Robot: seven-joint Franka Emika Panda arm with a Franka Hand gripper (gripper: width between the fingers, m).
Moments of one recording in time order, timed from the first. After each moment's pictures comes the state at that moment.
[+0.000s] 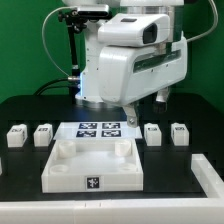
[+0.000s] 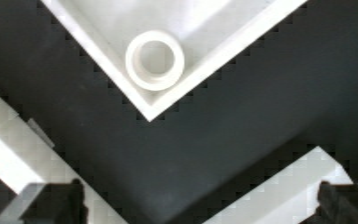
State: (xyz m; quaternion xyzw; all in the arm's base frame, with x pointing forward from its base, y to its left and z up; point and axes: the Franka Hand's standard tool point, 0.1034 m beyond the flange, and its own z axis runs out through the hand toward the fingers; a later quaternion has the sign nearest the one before) arm 0.566 0.056 0.114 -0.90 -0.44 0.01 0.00
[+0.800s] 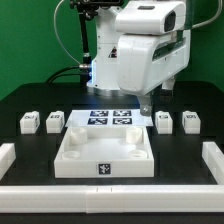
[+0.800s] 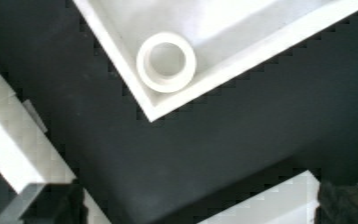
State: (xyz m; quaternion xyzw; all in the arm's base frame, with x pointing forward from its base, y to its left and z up) arm 0.566 0.053 0.112 -0.86 -0.51 0.01 0.00
